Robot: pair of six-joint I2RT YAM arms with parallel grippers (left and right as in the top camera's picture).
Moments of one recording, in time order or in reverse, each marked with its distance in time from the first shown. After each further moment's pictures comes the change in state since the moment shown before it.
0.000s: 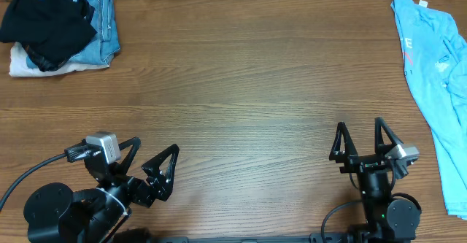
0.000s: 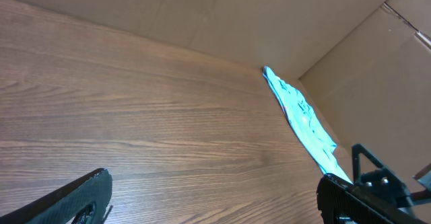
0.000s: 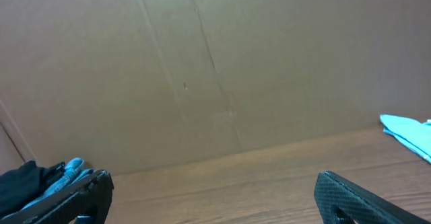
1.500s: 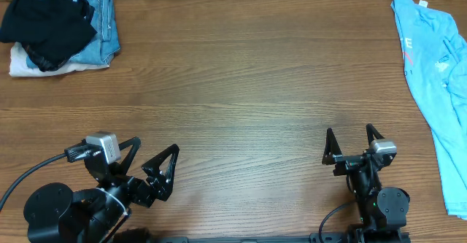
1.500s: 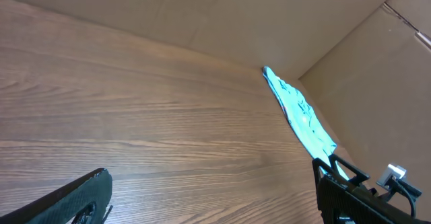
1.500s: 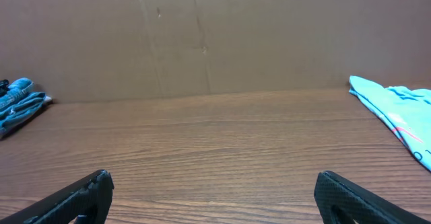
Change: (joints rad) left arm 0.000 0.000 0.000 0.000 0.000 0.000; right arm 0.000 0.000 -0.051 -0.169 0.006 -0.216
